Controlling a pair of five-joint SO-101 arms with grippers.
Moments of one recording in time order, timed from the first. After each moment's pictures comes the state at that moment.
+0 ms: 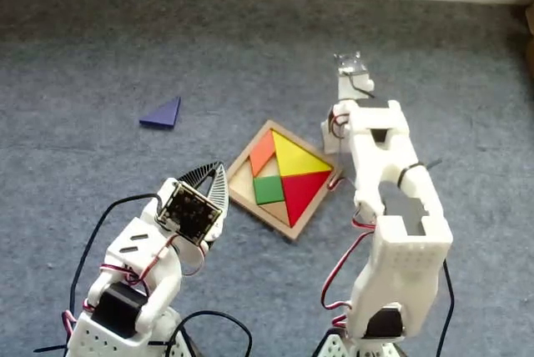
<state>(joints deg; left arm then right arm) 20.3 -102.4 84.3 46.0 -8.5 -5.2 25.2 5.1 49.5 11.9</state>
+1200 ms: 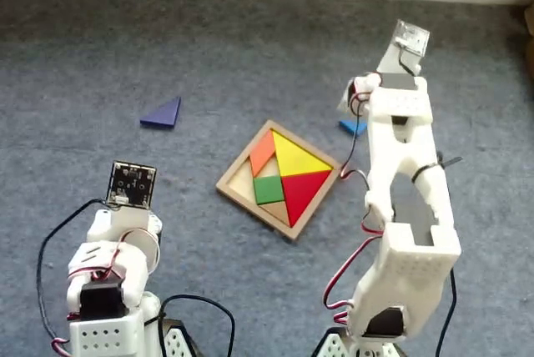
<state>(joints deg) -12.0 -102.5 89.9 67.5 -8.5 -3.4 22.2 -9.6 58.9 -19.9</state>
